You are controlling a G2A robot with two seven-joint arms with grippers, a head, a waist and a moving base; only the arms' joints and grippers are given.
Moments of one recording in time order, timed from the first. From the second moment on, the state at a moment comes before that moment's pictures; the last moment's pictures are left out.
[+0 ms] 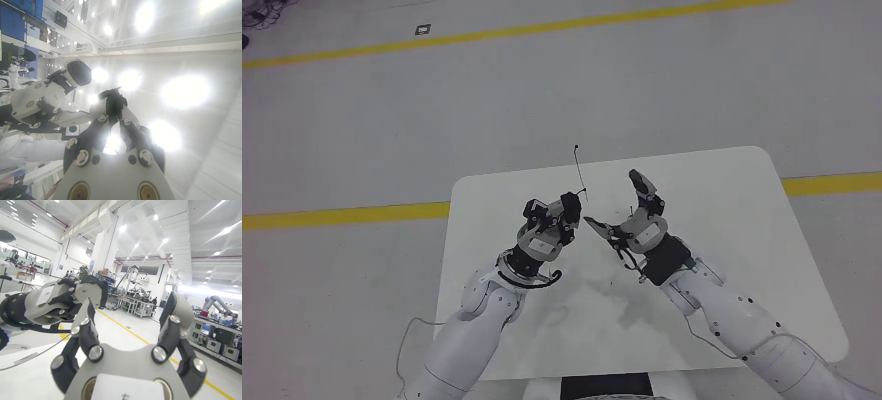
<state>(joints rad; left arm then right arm) 1.50 -1.17 -1.10 -1.78 -1.20 -0.19 -0.75 -1.32 -1.13 0.85 -1.63 -1.46 0.04 -0.84</state>
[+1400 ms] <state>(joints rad) 1.50 -1.17 -1.10 -1.78 -1.20 -0.19 -0.75 -1.26 -1.24 0.82 -1.53 -1.50 0.04 -0.86</state>
